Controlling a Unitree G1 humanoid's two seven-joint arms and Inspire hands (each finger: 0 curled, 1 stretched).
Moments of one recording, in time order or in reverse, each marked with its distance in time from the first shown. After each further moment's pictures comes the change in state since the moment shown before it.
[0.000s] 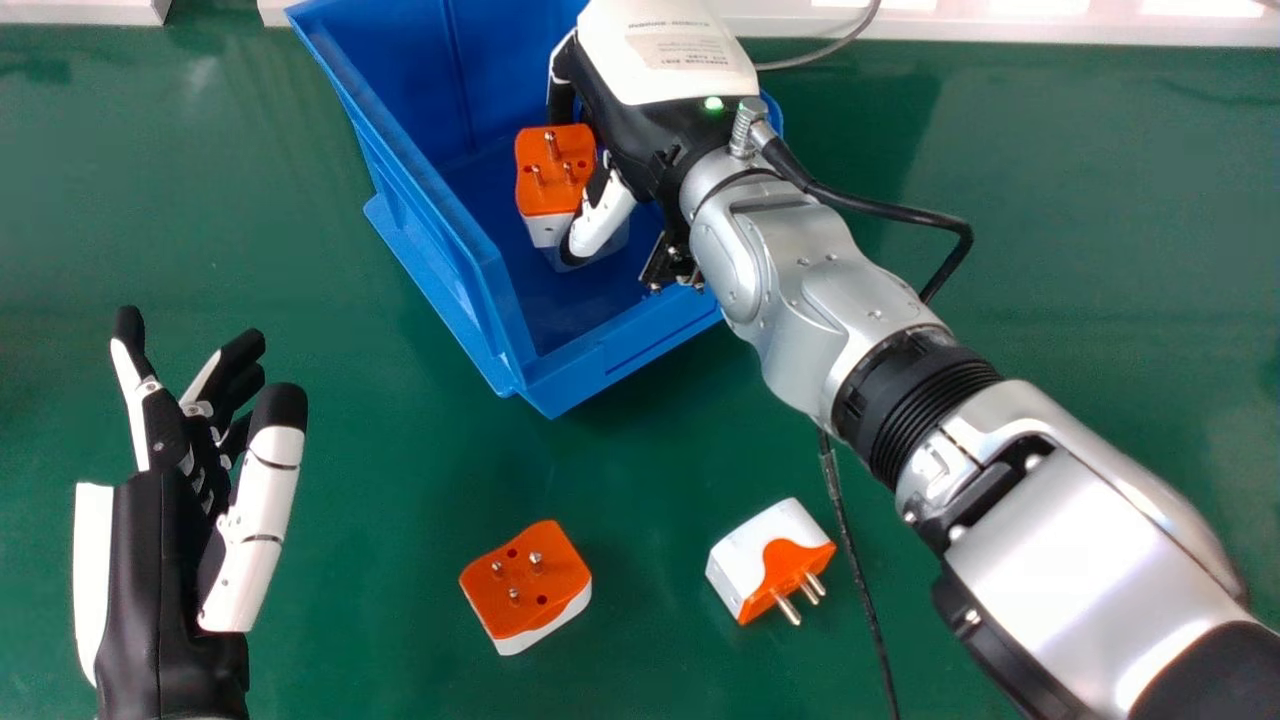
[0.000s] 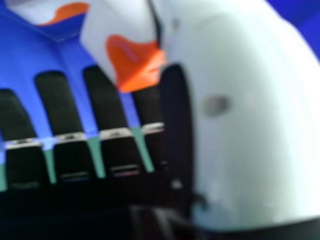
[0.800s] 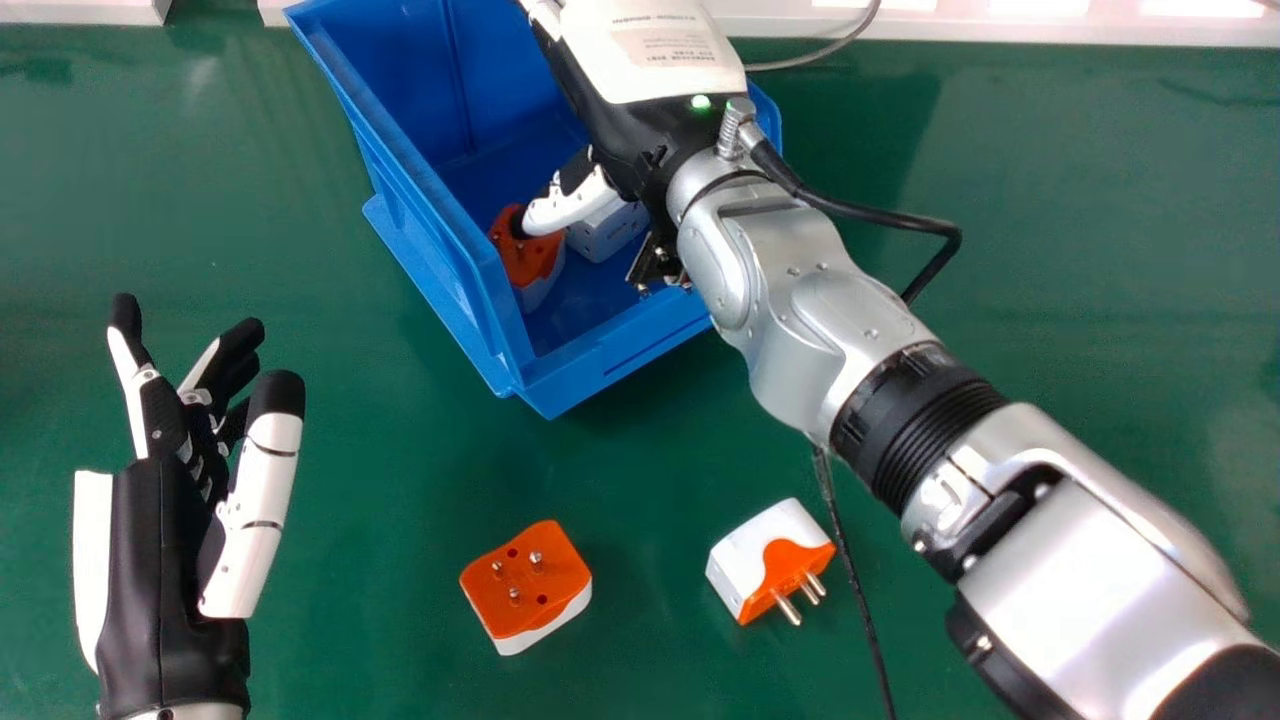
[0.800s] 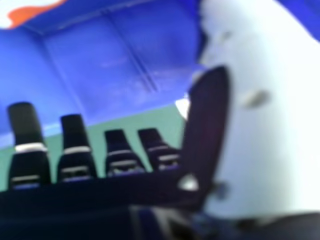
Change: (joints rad) left arm -0.034 0.008 0.001 0.020 0.000 -0.002 0.012; right arm 0.108 -0.037 0.001 -0.275 0.011 0.107 0.015
